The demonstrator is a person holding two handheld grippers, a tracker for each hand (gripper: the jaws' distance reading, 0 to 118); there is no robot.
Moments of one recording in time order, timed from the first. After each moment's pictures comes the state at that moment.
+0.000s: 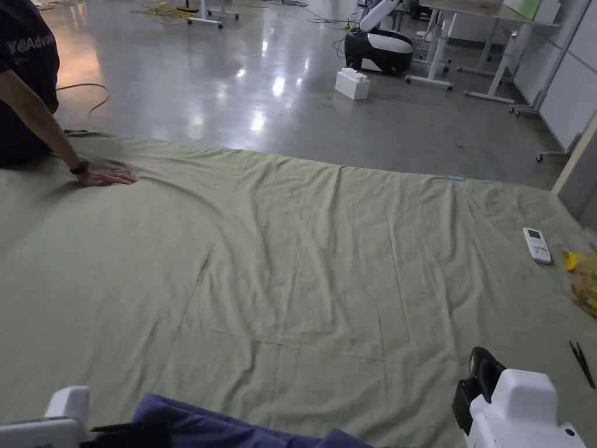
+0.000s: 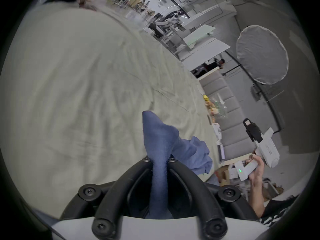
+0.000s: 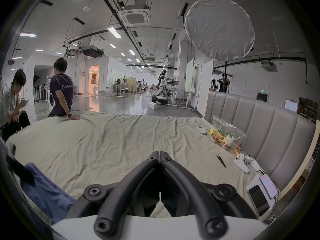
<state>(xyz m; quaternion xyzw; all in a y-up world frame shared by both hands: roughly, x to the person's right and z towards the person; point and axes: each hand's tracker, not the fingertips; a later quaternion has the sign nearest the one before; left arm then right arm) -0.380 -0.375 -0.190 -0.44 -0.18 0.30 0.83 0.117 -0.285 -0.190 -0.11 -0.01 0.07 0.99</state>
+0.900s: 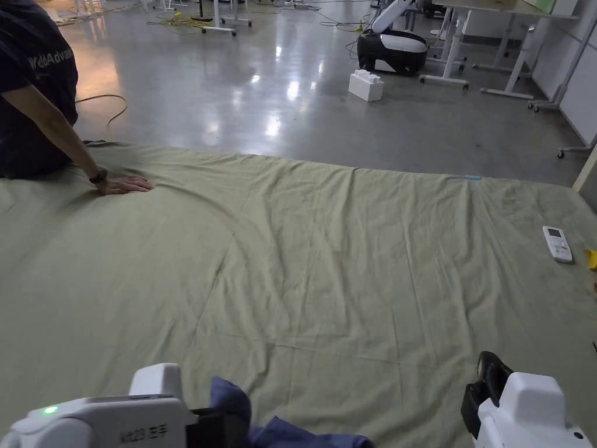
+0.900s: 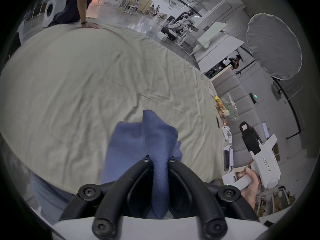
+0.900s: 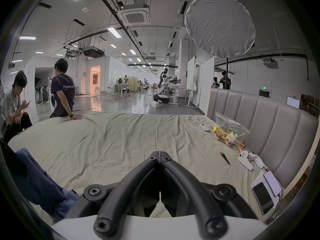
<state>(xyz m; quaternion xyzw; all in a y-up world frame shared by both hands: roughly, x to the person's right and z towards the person) -0.244 -0.288 -0.181 -0.46 -0.11 0.27 0.84 0.118 -0.293 -0.194 -0.12 0.00 0.06 0.99</state>
